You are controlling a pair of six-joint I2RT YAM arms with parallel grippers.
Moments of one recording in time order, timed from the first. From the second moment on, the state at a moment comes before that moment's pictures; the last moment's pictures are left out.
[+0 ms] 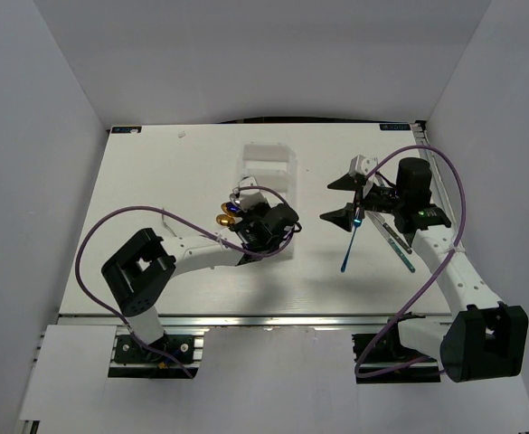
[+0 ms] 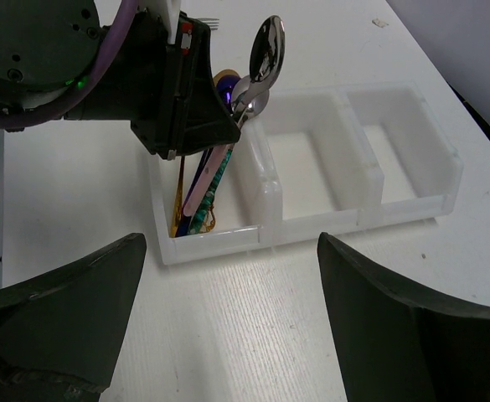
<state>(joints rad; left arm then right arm) -0.97 1.72 1.07 -0.04 -1.01 -0.98 0.15 1.15 0.89 -0.14 -1.10 -0.53</state>
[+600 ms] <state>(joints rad) -0.99 1.69 1.05 -0.09 -1.01 -1.01 0.15 1.17 0.89 -0.14 -1.10 -0.53</state>
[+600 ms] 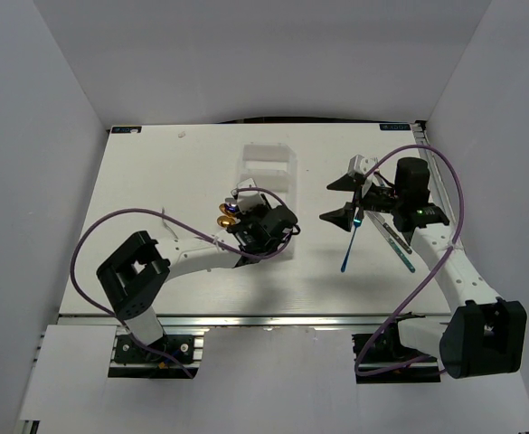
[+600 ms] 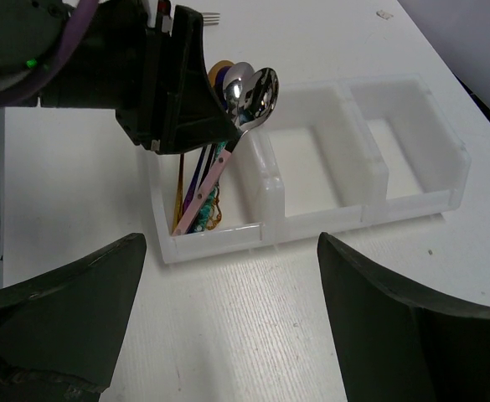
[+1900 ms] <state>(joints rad) -0.65 0.96 0.76 -0.20 -0.30 -0.13 0.20 1.30 0.89 -0.52 -0.23 -0.29</state>
